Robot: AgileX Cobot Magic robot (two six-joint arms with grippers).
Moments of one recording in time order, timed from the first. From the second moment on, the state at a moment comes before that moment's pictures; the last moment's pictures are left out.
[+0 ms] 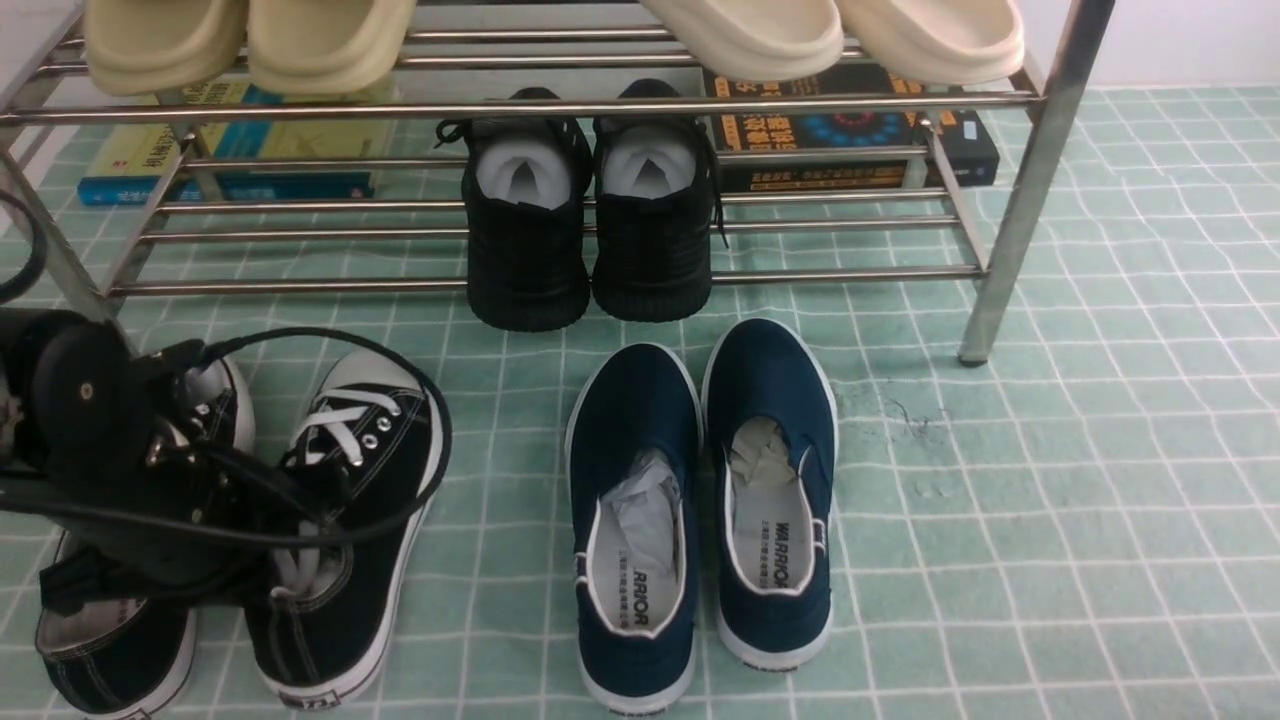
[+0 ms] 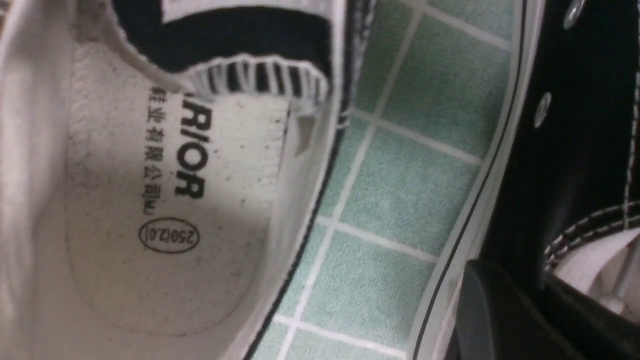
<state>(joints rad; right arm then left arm) -0.04 -0.01 0.01 0.05 0.39 0.09 -0.15 1.45 -0.78 0.00 0.64 -0.49</state>
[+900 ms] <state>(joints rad) -0.04 -0.01 0.01 0.05 0.39 0.09 -0.15 1.44 -0.83 0.07 0.73 -0.40</state>
